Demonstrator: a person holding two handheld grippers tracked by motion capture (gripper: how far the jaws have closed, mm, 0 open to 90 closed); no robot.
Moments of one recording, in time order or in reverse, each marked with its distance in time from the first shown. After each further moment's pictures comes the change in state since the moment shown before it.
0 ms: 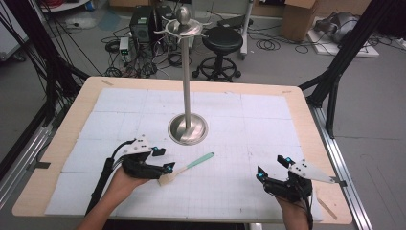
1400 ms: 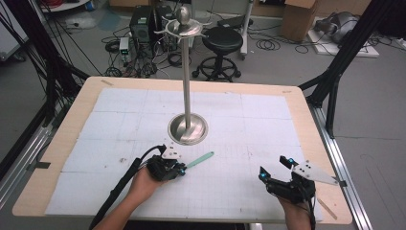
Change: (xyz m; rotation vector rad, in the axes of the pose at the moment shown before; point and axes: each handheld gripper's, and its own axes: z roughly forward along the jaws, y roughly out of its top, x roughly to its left) left arm -0.019 -0.001 0.051 0.246 0.050 0.071; right arm -0.001 0.000 -0.007 -0.008 -0.004 0.022
